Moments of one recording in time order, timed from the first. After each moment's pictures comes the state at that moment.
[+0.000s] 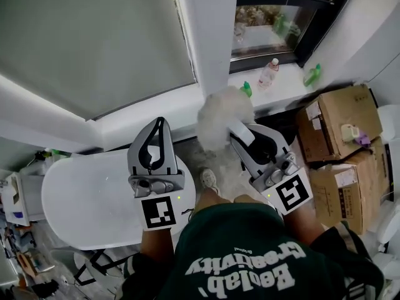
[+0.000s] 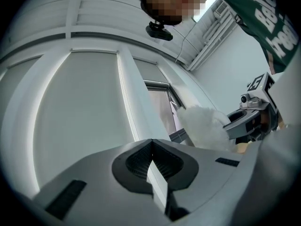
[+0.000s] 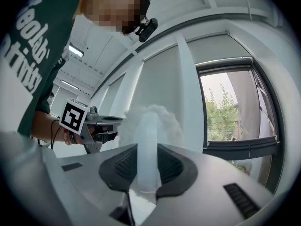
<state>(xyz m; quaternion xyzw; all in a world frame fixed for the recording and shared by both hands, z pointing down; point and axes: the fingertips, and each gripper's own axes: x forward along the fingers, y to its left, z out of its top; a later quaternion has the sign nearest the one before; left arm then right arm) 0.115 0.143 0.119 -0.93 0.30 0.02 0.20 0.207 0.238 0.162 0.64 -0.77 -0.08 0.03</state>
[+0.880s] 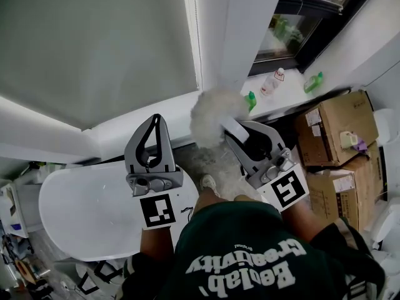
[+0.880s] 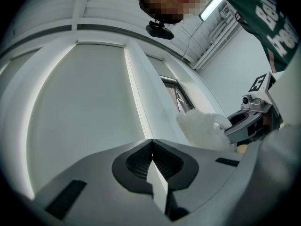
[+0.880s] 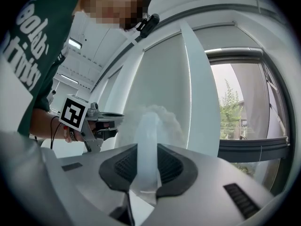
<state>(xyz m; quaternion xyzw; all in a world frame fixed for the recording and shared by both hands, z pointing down) 0.125 0.046 0.123 -0.94 0.30 0.02 0.18 0.212 0.139 0.172 0.63 -0.77 -0.06 0.06</state>
